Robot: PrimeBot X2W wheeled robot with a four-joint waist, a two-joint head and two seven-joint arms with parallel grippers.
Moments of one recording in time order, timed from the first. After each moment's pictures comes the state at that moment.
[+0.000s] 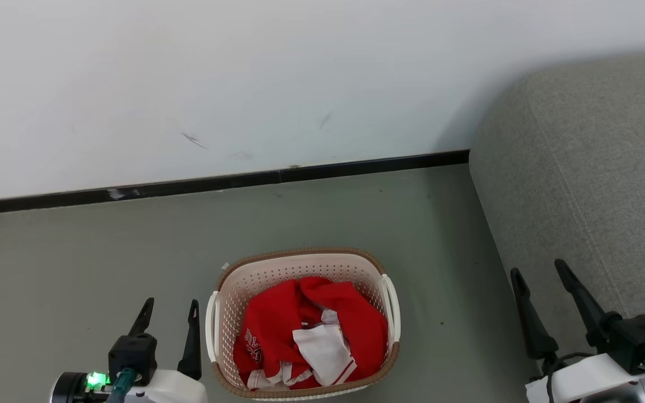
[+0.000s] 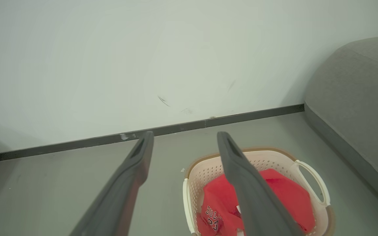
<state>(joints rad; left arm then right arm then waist) -0.08 0.06 -0.18 0.28 -0.18 0.15 -0.19 0.07 -0.04 -0.04 -0.04 0.01 0.13 -0.25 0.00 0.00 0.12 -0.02</state>
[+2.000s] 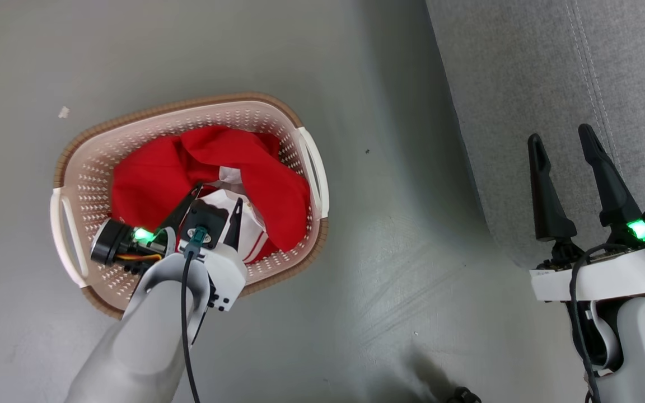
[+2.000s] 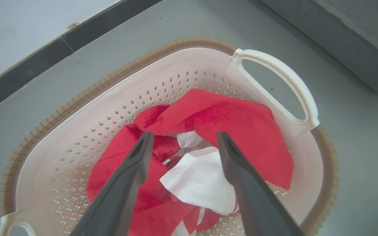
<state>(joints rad) -0.63 0.04 -0.44 0.70 -0.08 0.13 -0.11 -0.22 -0.04 -0.04 -0.13 0.11 0.13 -0.25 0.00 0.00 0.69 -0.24</state>
